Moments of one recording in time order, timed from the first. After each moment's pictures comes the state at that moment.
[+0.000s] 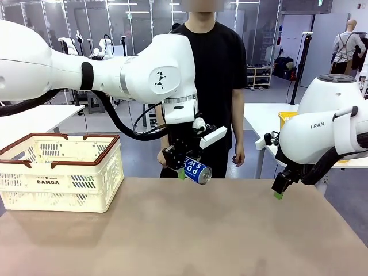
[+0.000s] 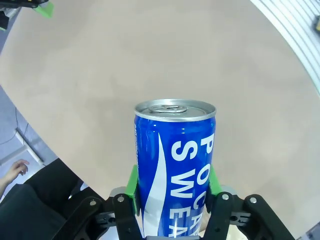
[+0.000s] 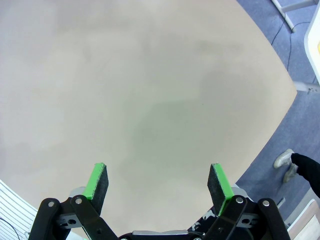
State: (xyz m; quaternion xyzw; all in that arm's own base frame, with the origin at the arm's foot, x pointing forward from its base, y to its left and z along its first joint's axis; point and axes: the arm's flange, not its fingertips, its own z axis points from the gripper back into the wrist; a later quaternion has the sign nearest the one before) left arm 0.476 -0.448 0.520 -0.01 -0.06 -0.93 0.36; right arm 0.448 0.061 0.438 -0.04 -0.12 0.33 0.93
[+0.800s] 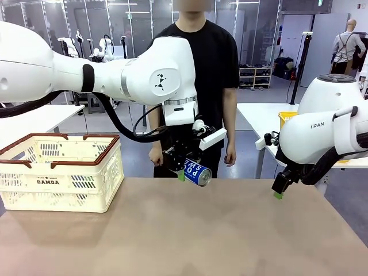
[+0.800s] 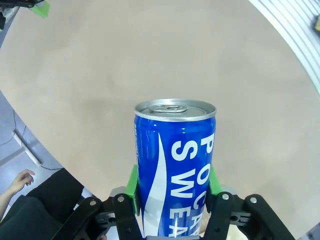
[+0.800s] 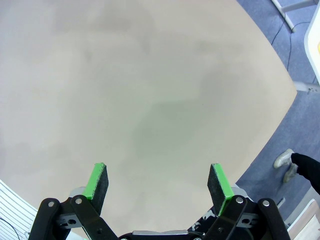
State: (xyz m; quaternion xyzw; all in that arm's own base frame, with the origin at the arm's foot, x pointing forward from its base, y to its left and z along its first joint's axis) left arm 0.478 -0.449 0.514 -0.02 -0.06 -0.93 0.36; right arm 0.448 0.061 0.438 -0.04 -0.12 0.33 0.93
